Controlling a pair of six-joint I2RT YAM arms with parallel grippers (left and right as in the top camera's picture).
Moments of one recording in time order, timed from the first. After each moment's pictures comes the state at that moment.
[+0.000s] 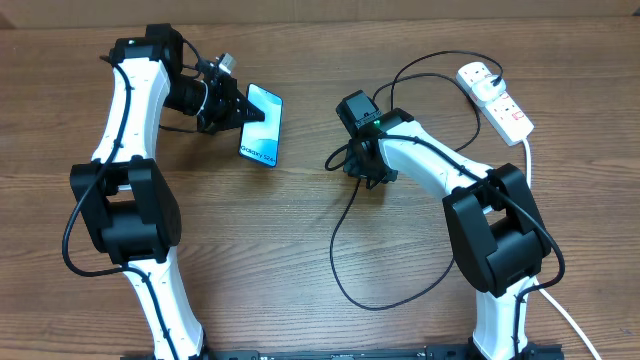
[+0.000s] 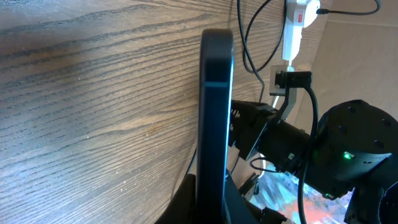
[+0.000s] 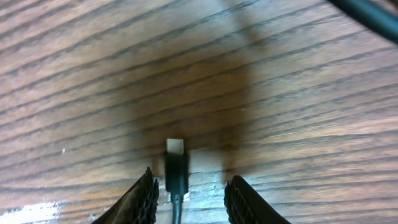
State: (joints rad) left arm 0.06 2.23 2.00 -1.36 0.87 -0.05; right arm 0.50 2.09 1.47 -0.80 0.08 0.70
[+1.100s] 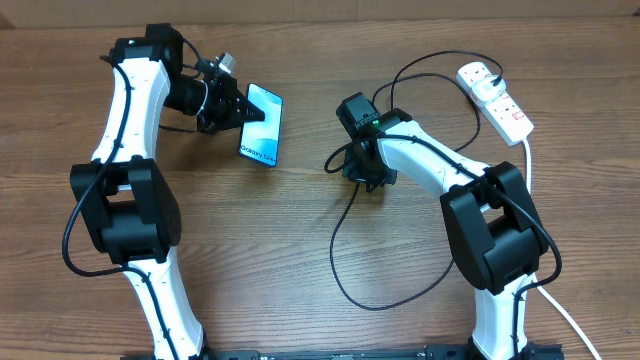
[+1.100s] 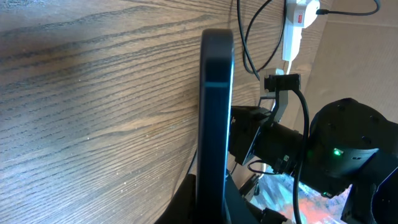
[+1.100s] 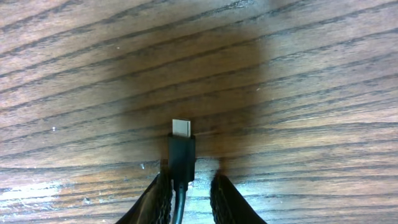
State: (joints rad) left arm 0.06 2.23 2.00 -1.35 0.87 -0.05; right arm 0.50 2.10 1.48 -0.83 0.03 0.67
